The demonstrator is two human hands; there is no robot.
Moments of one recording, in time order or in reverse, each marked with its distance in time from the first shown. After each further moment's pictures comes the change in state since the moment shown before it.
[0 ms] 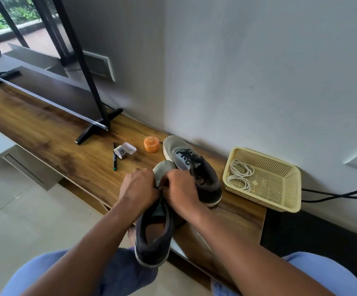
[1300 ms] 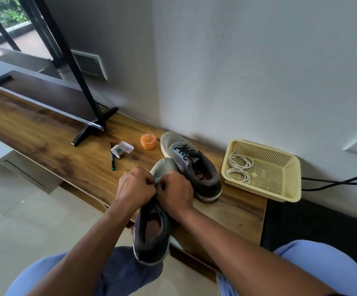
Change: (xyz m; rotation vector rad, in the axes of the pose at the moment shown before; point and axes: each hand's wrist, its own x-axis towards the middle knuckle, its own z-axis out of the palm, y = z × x) left_hand 0.004 -0.012 0.008 -0.325 -0.034 -0.042; right_hand -0.014 -0.001 0.025 0.055 0.073 0.125
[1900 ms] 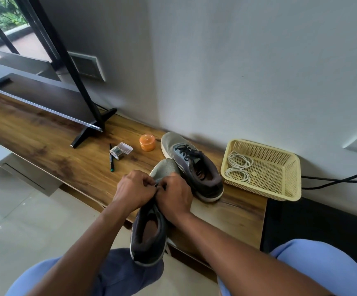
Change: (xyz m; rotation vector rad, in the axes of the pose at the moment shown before) left_hand 0.004 -0.007 0.002 -0.019 -0.082 -0.015; right_hand -0.008 -0.004 0.004 0.144 0.016 0.129
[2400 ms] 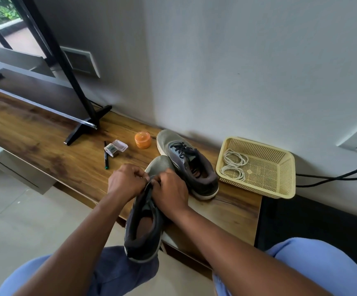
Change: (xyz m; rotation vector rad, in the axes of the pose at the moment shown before) left_hand 0.014 0.000 0.002 -0.062 0.091 -0.119; right_hand 0.008 0.007 -0.006 0.005 -0.078 -0.097
